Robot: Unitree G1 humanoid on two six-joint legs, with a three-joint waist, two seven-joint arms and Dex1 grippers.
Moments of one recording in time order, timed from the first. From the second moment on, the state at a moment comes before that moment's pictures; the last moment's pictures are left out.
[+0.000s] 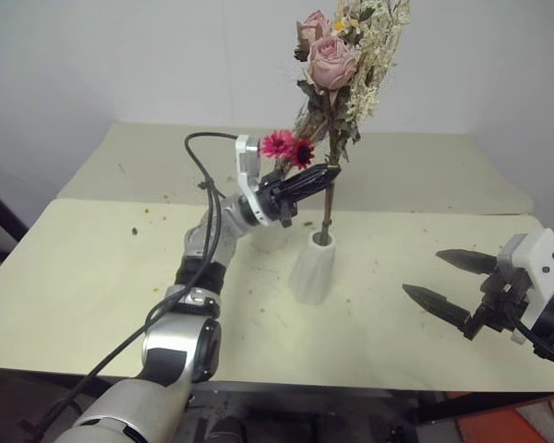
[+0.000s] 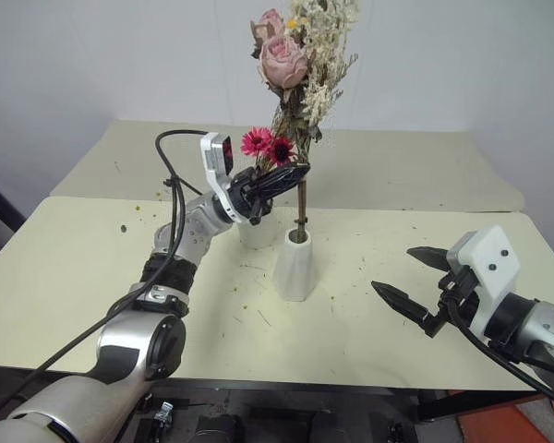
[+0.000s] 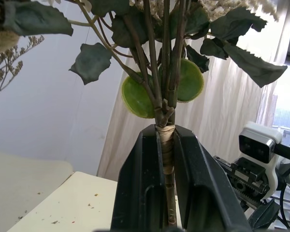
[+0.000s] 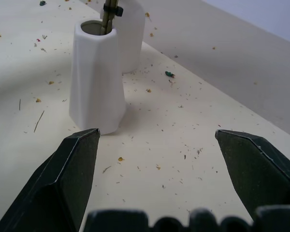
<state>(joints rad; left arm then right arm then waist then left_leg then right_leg) -1.08 0.09 0.16 0.72 -0.58 0.29 -1.32 0.10 -0.89 -0.60 -0.77 0.76 0.80 0.65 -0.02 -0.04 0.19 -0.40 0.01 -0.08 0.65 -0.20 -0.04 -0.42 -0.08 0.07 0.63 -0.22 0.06</state>
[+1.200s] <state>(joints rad) -0.93 0.12 0.07 0.53 -0.55 0.22 -1.35 0.08 -0.89 -0.56 -0.74 0.69 0.77 0.67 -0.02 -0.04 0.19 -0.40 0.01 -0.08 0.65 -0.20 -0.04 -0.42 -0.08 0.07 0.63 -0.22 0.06</state>
